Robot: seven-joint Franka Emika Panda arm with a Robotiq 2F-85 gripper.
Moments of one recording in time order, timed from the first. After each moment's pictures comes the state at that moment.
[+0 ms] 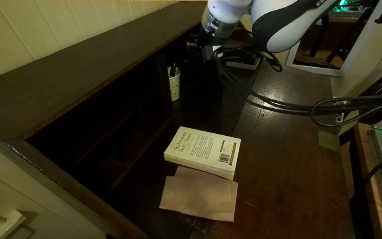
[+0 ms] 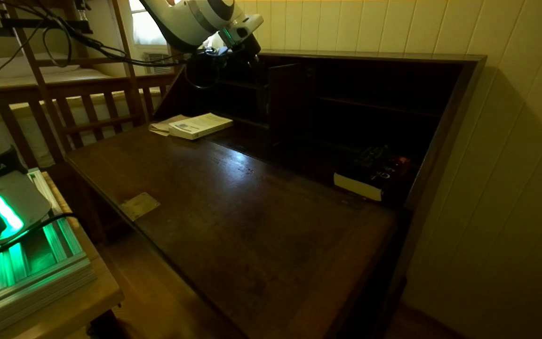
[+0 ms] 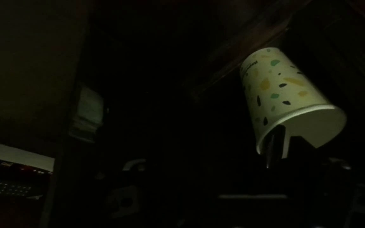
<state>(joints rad) -0.11 0.27 -0.07 -2.13 -0.80 2.91 1.32</state>
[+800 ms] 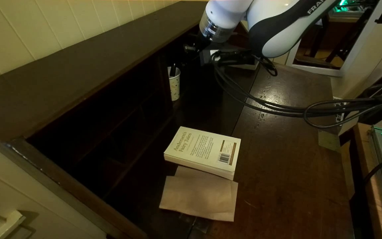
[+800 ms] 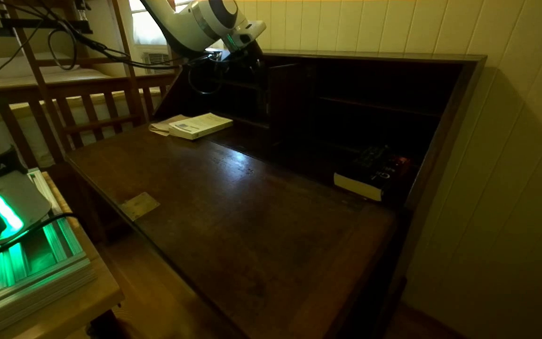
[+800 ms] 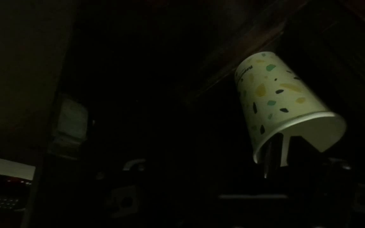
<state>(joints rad) -0.12 0.31 -0.07 -2.11 -0.78 2.95 1.32</state>
